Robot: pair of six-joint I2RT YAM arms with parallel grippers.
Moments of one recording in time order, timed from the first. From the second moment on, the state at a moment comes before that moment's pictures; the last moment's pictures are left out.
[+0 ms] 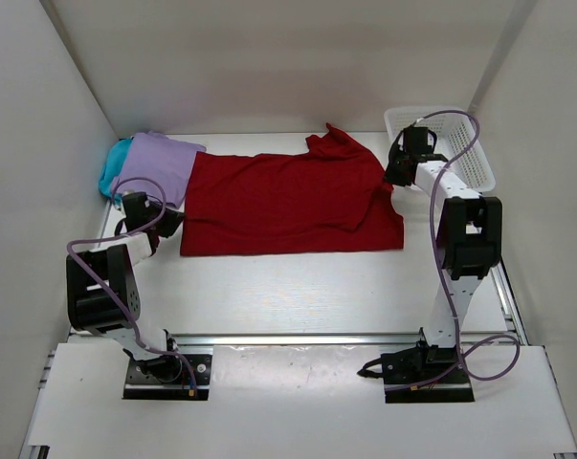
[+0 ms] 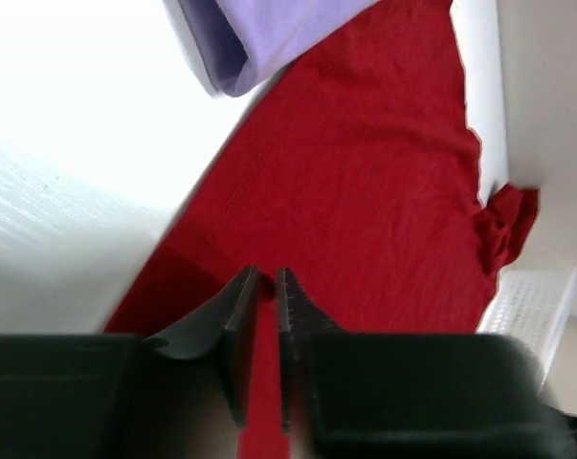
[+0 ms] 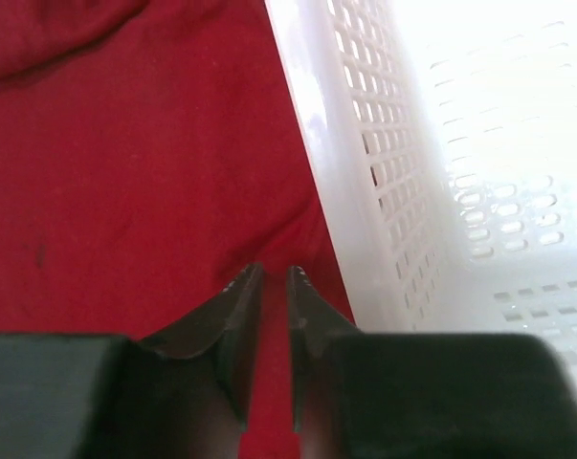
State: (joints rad) left arm 0.19 1.58 0.72 0.21 0.19 -0.95; right arm 0.03 2.00 1.55 -0.37 -0.02 0.37
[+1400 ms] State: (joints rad) left arm 0.16 1.36 0.36 0.27 0.13 -0.98; right arm -0.10 1.41 0.52 0.12 -0.08 0.63
